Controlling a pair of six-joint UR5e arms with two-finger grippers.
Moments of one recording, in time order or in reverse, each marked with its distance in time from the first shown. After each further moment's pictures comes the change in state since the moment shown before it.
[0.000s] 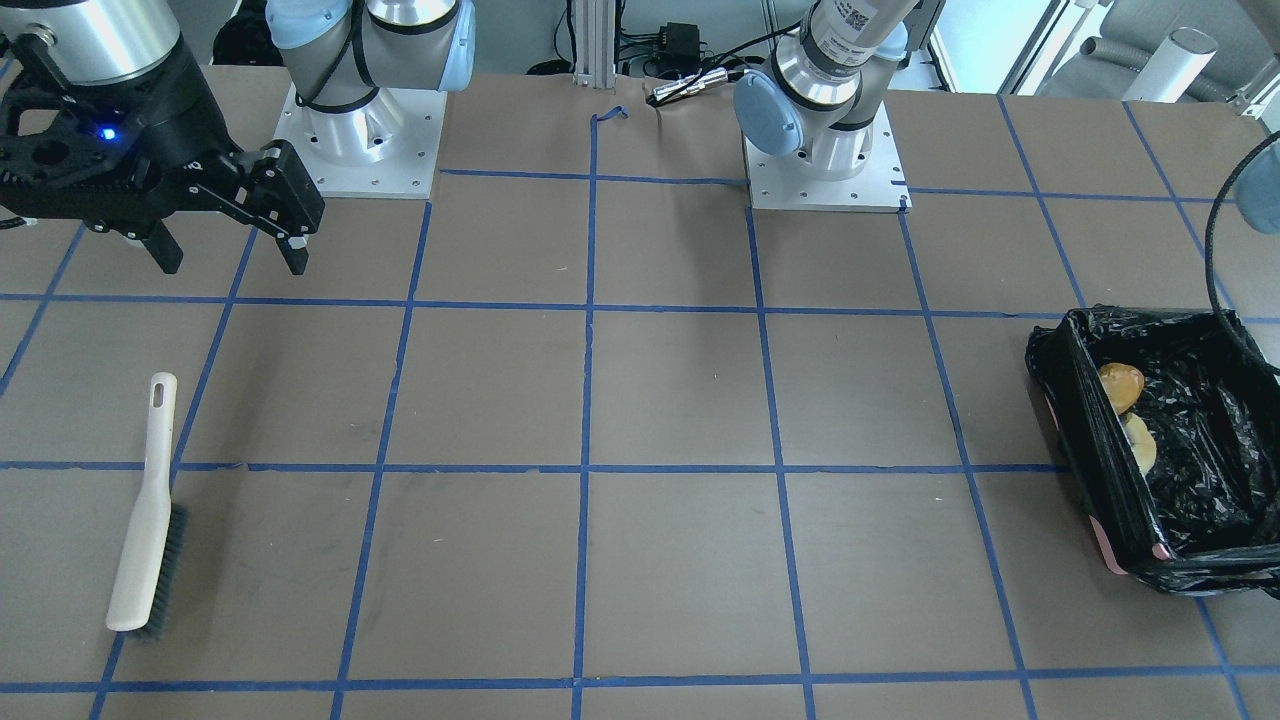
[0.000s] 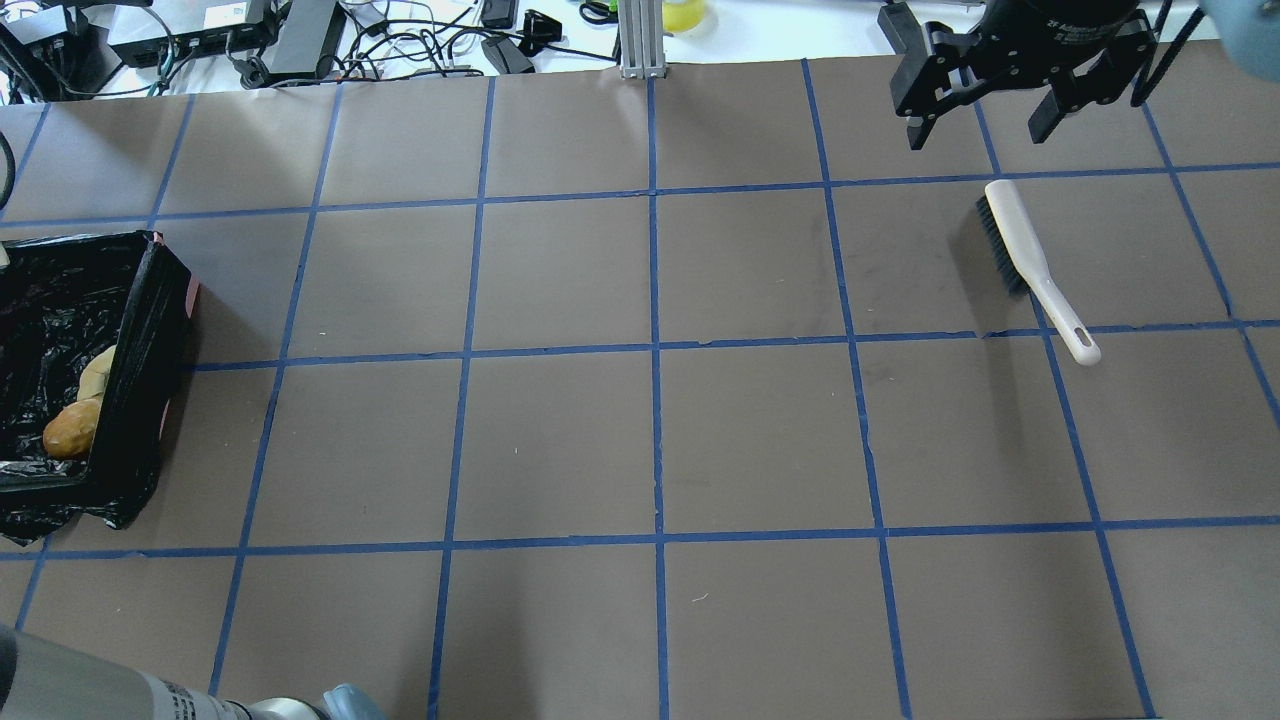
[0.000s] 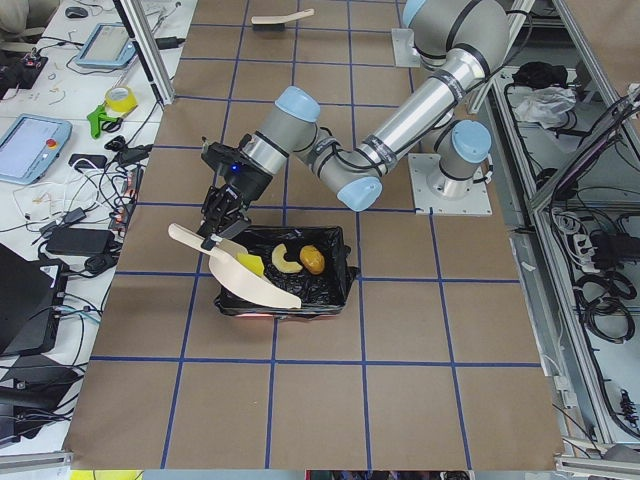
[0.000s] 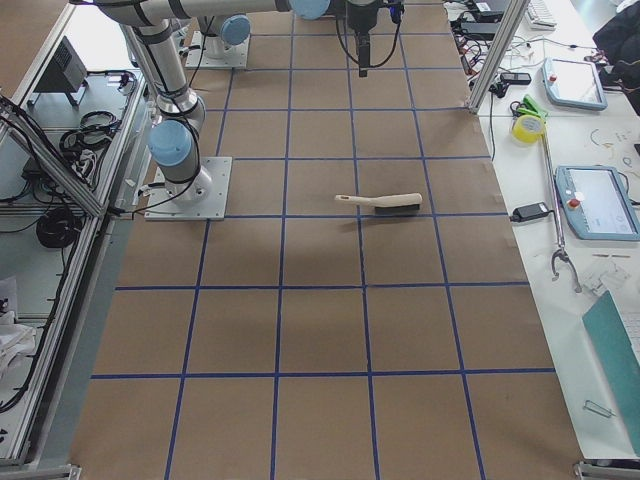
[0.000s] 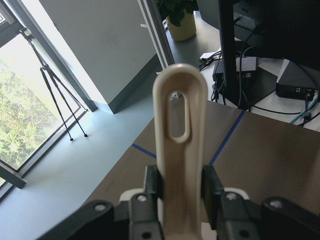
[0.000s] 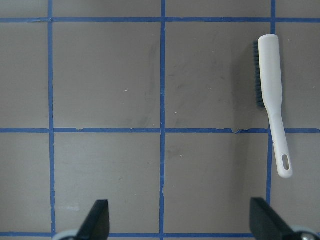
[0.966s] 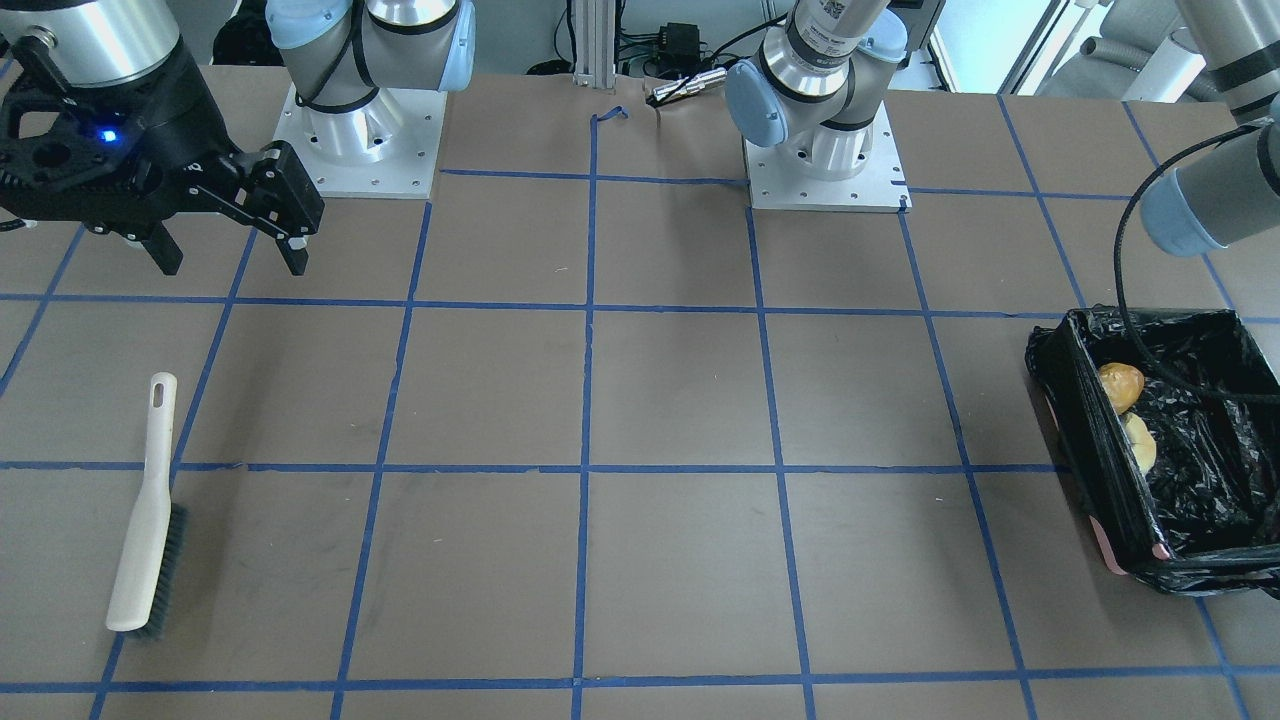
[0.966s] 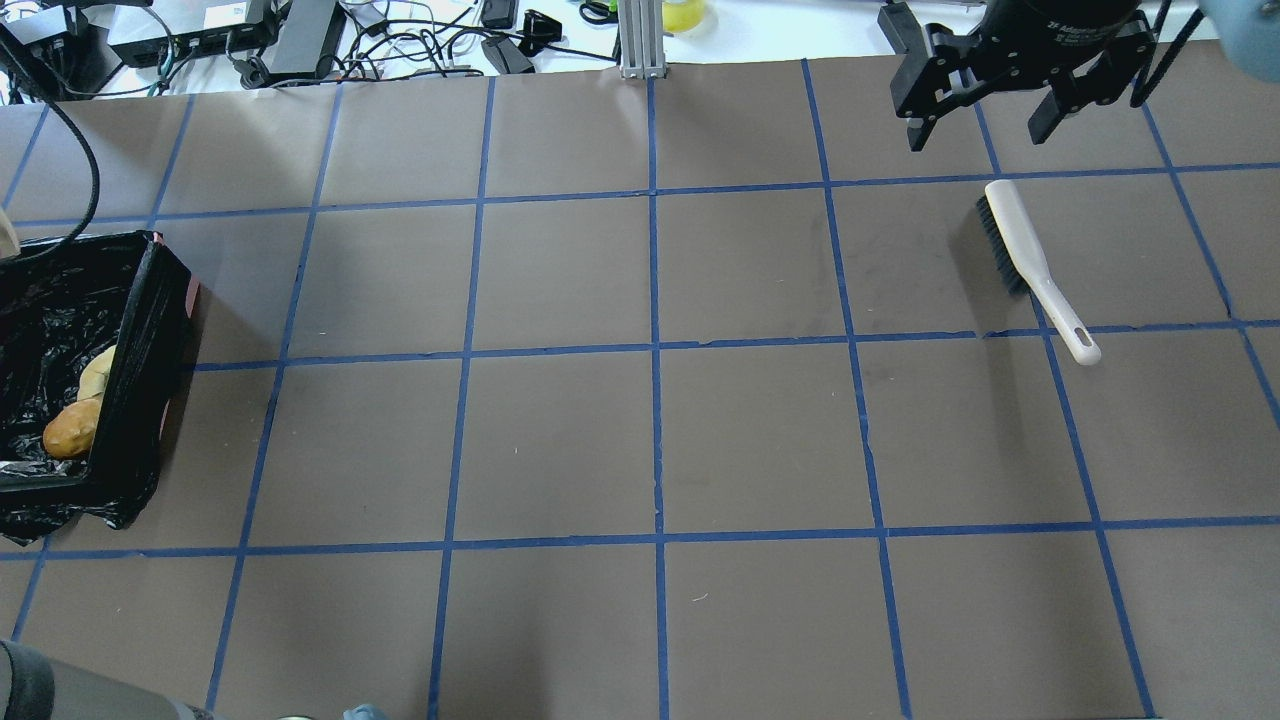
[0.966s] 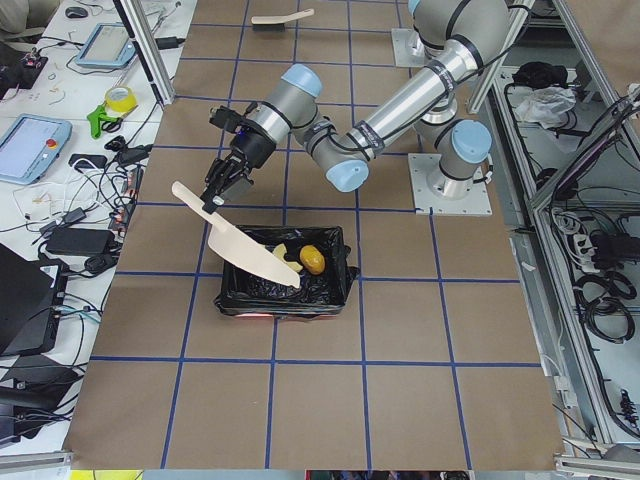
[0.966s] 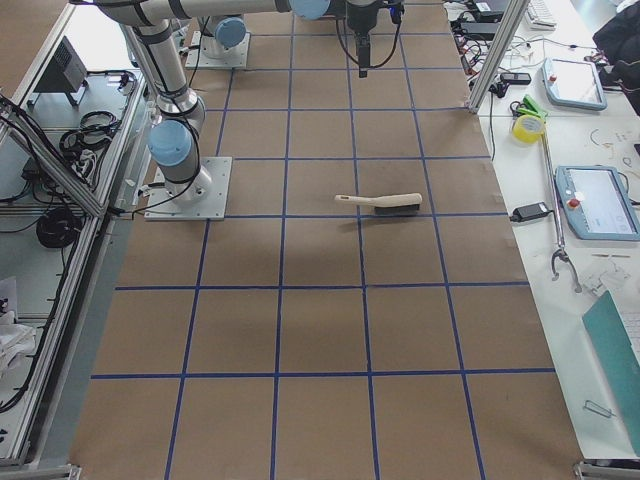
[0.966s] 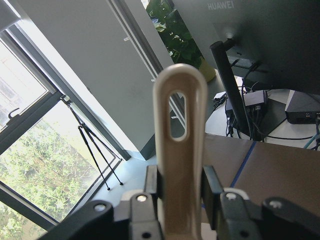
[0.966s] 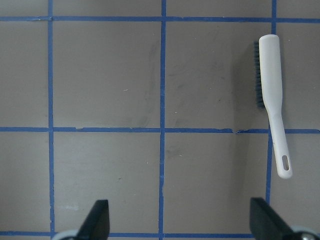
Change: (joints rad) left arm -0.120 0.028 -0.103 0.231 0.164 0.091; right arm -0.001 0.000 0.001 0.000 0.000 -0.005
